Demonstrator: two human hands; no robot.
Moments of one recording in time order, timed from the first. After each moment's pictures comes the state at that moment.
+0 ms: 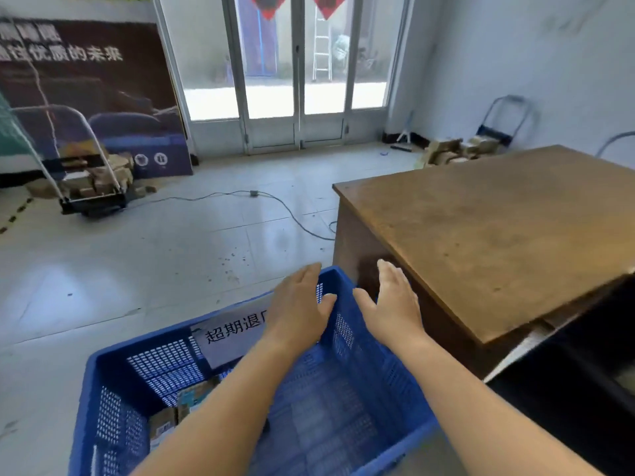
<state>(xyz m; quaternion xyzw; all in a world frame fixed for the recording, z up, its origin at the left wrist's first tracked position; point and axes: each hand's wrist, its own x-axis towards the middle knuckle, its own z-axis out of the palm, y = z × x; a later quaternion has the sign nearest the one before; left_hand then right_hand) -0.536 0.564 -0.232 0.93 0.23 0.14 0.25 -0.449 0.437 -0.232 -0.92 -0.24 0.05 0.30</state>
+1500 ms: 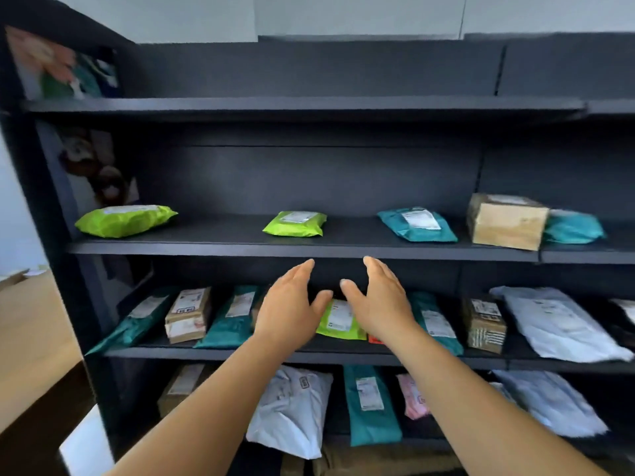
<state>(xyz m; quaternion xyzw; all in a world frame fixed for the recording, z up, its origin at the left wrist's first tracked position) -0.470 -0.264 -0.035 0.86 -0.36 0.12 0.33 -0.544 -0.390 -0.029 -0.89 0.24 -0.27 0.27</state>
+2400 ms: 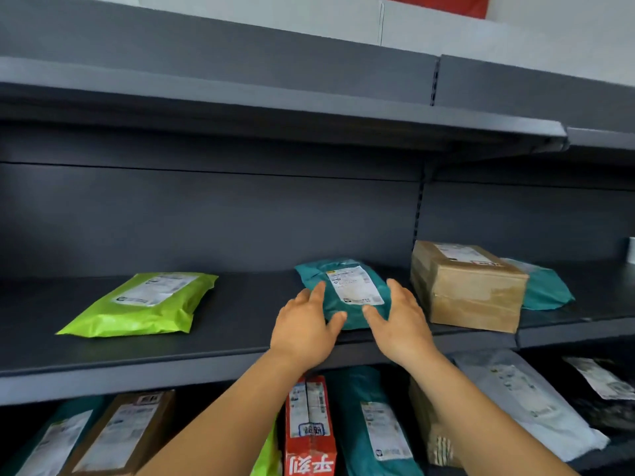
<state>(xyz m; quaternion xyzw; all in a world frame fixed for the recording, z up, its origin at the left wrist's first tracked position) -0.325 -0.595 -0.035 0.83 -0.47 0.07 0.30 -0.444 -0.695 -0.025 -0.84 0.40 -0.31 0.21</state>
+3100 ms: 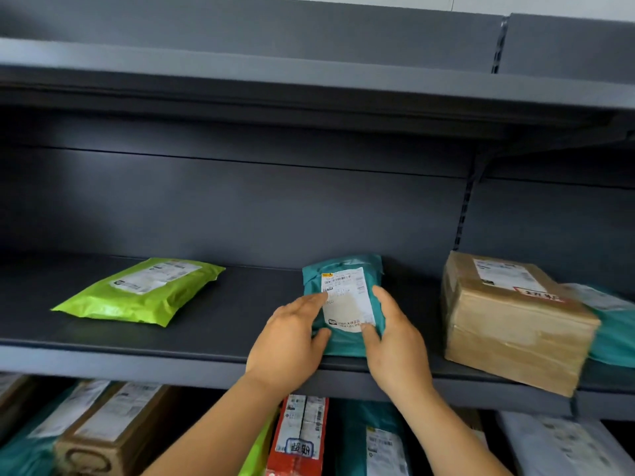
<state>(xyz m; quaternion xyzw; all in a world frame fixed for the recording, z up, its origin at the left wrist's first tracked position) -0.327 -0.619 -0.049 0.82 -0.44 0.18 0.33 -0.430 -0.741 -0.043 -0.86 0.25 -0.35 0.26</state>
